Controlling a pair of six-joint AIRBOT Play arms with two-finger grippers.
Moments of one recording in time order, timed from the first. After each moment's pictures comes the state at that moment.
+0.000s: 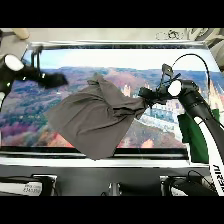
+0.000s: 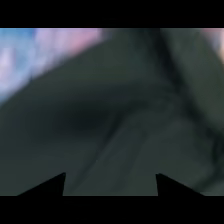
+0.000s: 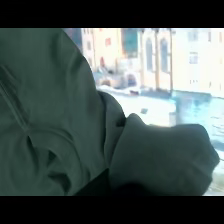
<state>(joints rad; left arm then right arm) 0.03 -1.50 1.51 1.17 -1.36 -1.53 0.20 -1.33 1.21 -1.29 0.98 1.83</state>
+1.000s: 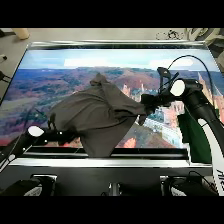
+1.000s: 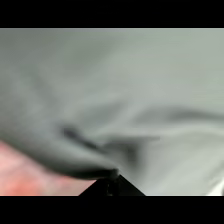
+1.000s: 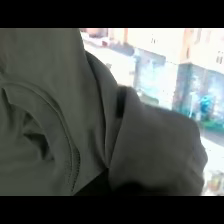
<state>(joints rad) -0.14 -1.08 0.46 0.69 -0.77 -1.58 0.20 -1.28 1.23 -1.33 1.10 1.71</state>
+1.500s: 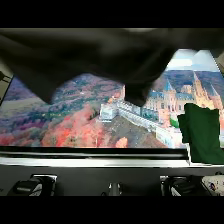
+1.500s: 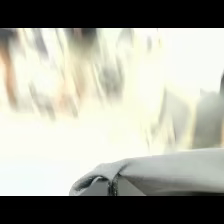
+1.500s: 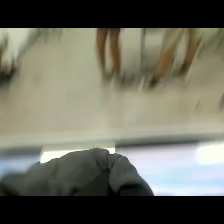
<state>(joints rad) -0.07 -0.65 1.42 1.08 -0.74 -1.51 0.20 -0.88 1.81 -1.72 0.98 1.81</state>
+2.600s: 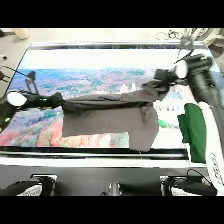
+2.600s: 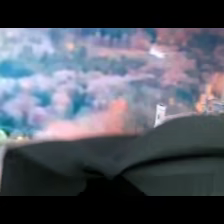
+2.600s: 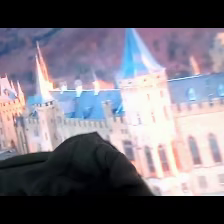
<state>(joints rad) -0.03 -1.25 1.00 1.06 -0.83 -1.63 0.20 -1.47 1.54 -1.72 1.07 2.07</state>
